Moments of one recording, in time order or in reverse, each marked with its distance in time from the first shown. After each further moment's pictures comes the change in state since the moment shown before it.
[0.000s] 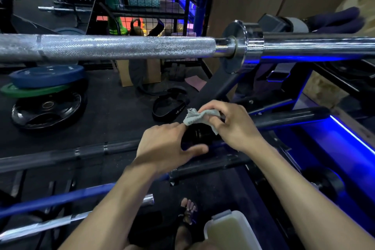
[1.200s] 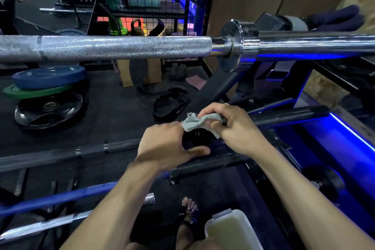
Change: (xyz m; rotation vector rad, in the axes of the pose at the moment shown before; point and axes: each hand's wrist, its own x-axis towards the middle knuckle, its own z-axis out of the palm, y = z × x) left_hand 0.002 0.003 0.000 0.041 -0.018 -0.014; right_hand -0.012 -0.008 -0.008 0.134 -0.086 0.055
